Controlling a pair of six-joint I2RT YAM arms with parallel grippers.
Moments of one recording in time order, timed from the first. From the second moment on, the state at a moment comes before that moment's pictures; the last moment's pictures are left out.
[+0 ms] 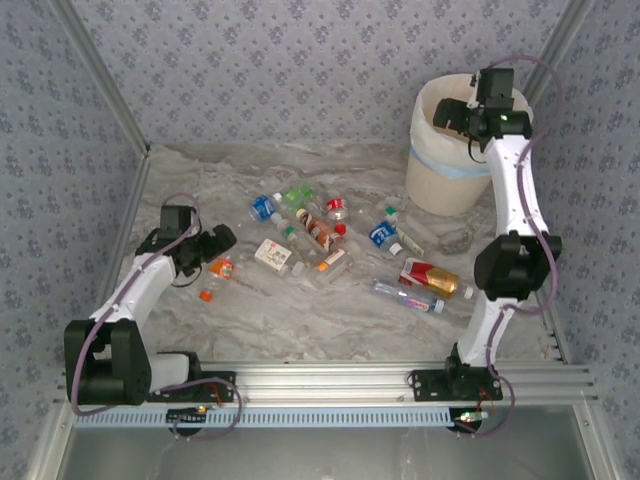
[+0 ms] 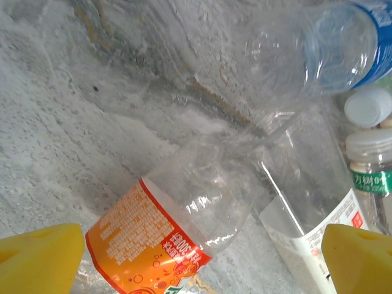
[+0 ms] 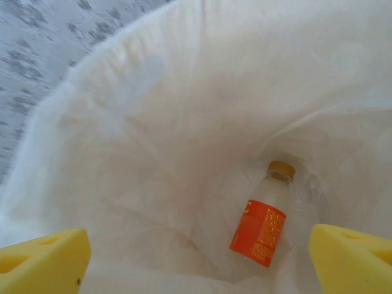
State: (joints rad) left arm -0.04 1.25 0.75 -0.49 0.18 -0.59; right arm -0.04 1.81 2.02 -0.80 -0.01 0.22
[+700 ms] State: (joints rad) left arm -0.32 1.25 0.62 -0.50 0.05 -0.56; right arm 0.07 1.25 1.35 -0.50 -0.09 0.38
